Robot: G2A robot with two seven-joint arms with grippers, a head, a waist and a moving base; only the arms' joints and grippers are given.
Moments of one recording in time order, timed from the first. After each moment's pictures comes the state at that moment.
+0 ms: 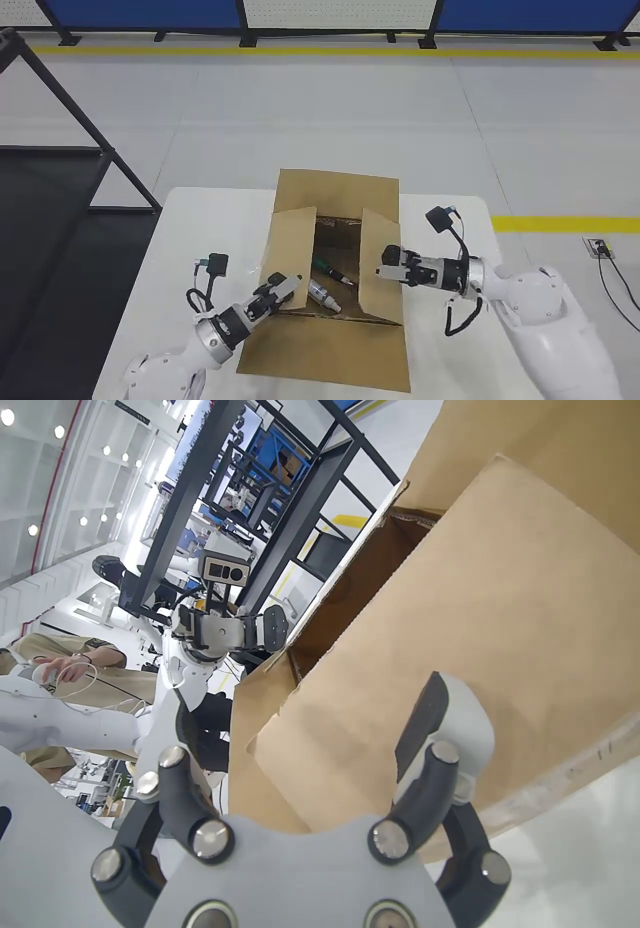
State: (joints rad) left arm 1.32 -1.22 -1.42 -1.91 0.04 -0.11 -0.63; right arm -0.81 -1.11 1.25 -1.42 0.08 -0.48 1.05
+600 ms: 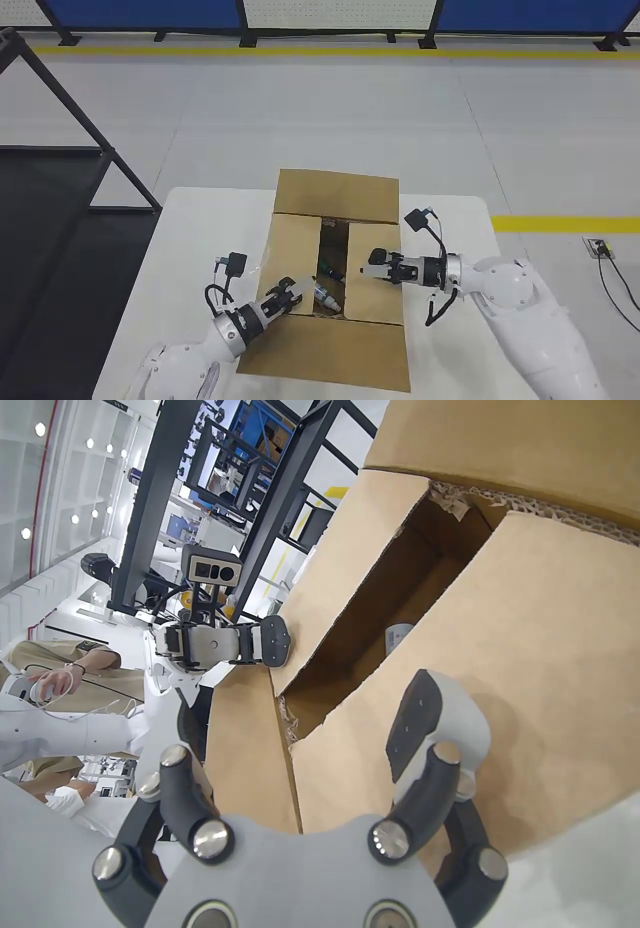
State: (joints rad) left arm 1.26 -1.22 -1.35 -1.84 0.08 -0.04 -0.62; right arm -0.72 -1.13 1.13 -1.28 0.07 -0.48 1.04
